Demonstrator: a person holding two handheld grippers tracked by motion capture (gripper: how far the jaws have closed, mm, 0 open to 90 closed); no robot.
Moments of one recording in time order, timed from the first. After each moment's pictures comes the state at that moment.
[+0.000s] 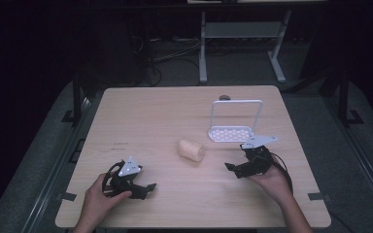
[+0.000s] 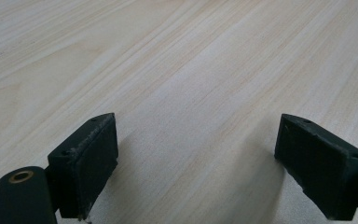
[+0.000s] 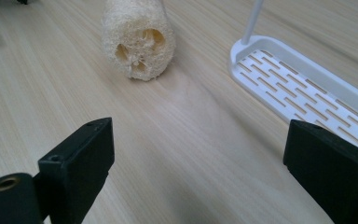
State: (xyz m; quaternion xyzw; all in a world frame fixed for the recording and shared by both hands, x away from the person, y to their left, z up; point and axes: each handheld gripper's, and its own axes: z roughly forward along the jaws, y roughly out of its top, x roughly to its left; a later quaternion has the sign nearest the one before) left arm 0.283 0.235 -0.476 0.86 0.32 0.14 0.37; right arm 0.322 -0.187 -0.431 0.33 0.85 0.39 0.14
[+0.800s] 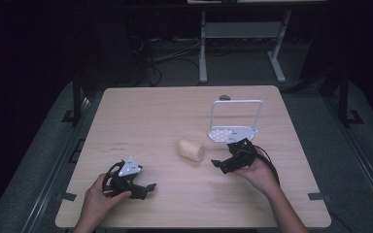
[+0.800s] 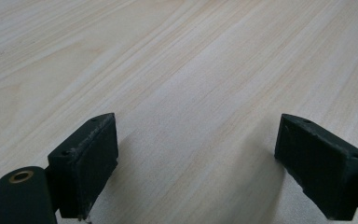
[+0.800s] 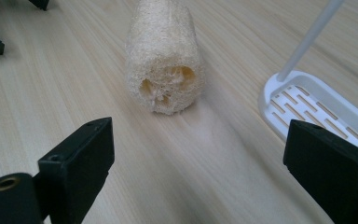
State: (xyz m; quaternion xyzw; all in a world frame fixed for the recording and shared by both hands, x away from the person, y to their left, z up) left arm 0.283 0.235 -0.476 0.86 0.32 0.14 0.37; right arm 0.341 -0.146 -0.423 0.29 0.87 0.38 0.13
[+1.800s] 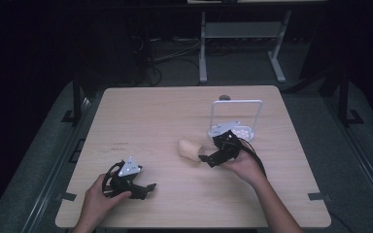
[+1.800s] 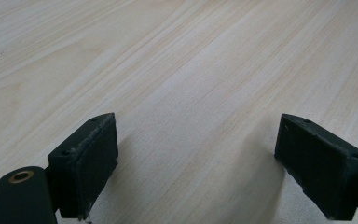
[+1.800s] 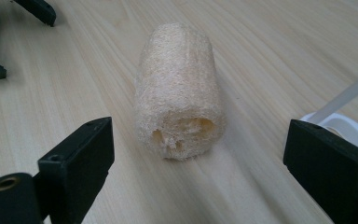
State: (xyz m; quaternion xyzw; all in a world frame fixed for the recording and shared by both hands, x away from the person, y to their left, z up) left arm 0.282 0.235 -0.476 0.86 0.32 0.14 0.37; right arm 0.366 -0.108 -0.421 0.27 0.88 0.38 0.11
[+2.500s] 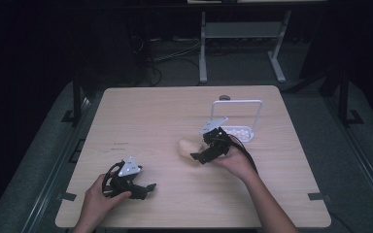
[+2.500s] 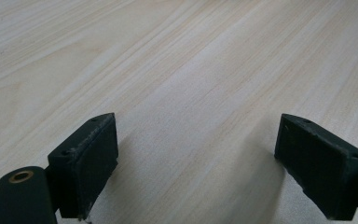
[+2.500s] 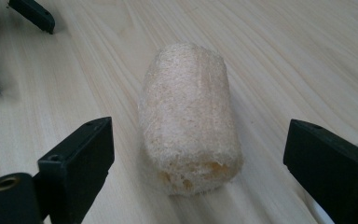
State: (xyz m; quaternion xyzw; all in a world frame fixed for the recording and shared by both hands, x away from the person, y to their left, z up) left arm 0.282 0.235 -0.476 0.86 0.32 0.14 0.37; right arm 0.382 -0.082 -0.424 0.26 0.89 0.37 0.09
